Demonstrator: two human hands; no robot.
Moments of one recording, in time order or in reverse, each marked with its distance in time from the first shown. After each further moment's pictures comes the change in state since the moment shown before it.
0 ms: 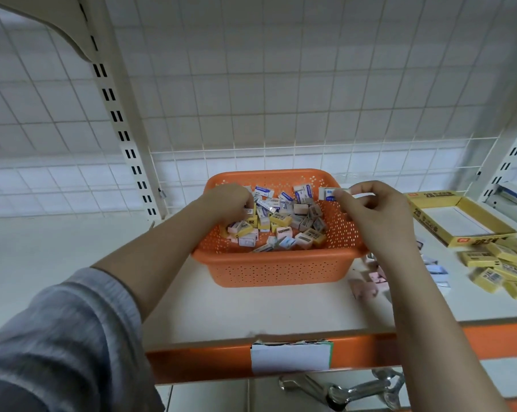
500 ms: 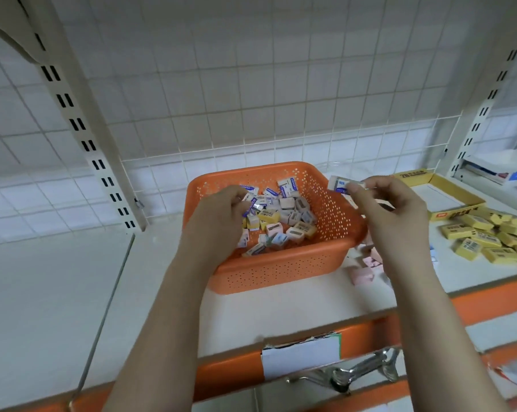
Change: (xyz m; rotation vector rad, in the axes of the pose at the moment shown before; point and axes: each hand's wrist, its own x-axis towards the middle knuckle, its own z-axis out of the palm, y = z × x) left_hand -0.069 0.039 -0.005 -0.630 0.485 -0.106; right_hand -0.028 -0.001 -0.007 0.167 0.223 -0.024
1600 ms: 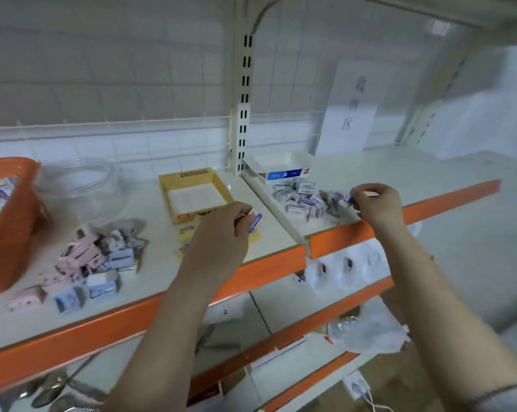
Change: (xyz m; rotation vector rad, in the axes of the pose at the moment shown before) left_hand -0.021 0.337 0.266 -0.347 -0.174 0.079; right_hand 0.226 0.128 -0.429 -0.513 0.216 0.220
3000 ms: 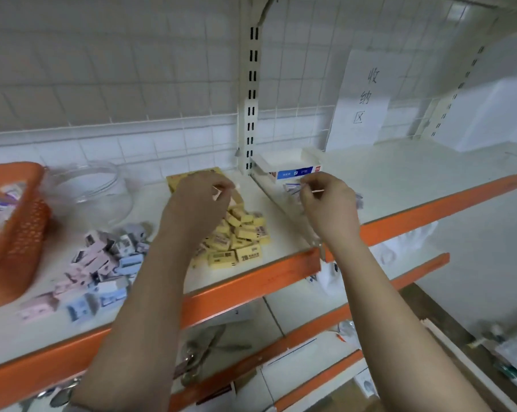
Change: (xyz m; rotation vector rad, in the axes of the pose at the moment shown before) left_hand 0.057 -0.029 -0.032 0.186 0.069 0.044; right_hand -0.085 -0.074 0.057 -0.133 -0.097 -0.324
